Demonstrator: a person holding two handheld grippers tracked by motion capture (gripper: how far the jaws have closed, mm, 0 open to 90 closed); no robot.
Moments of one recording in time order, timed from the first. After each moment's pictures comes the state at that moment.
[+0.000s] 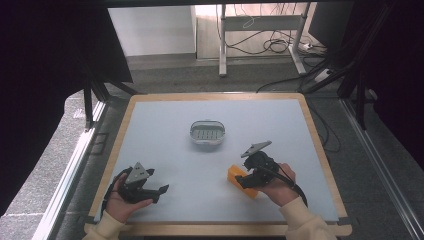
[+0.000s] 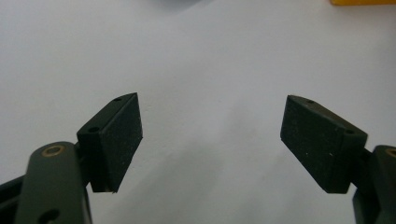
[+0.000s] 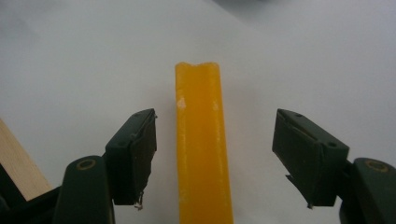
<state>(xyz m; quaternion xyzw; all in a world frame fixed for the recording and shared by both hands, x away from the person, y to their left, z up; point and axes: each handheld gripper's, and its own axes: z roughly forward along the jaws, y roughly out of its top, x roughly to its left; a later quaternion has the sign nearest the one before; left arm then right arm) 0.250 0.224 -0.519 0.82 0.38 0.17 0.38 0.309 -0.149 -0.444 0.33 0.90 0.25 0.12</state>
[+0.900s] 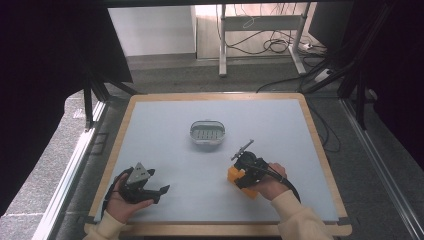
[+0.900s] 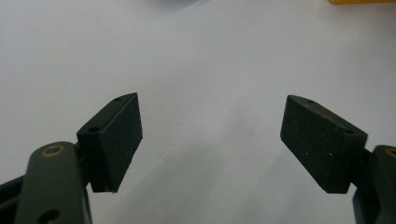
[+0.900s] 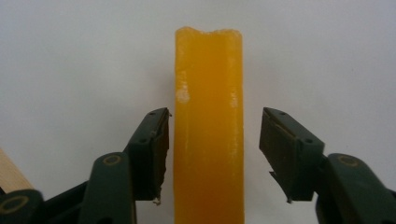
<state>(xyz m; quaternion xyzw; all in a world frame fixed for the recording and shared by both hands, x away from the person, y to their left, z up) 0.250 0.221 -0.520 0.83 0.38 0.17 0.38 0.326 -0.128 -0.467 0.32 0.93 0.15 0.09</state>
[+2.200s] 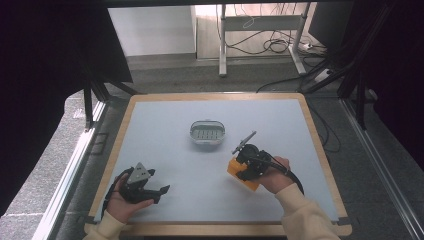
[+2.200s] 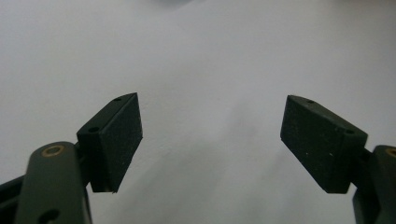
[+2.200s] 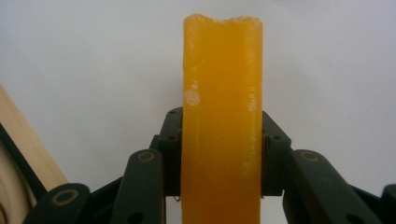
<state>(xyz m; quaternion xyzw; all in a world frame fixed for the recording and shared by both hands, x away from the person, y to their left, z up) 0.252 0.221 -0.522 0.83 0.38 0.17 0.38 0.332 -0.131 -0.437 0.29 0.94 0.17 0.07</state>
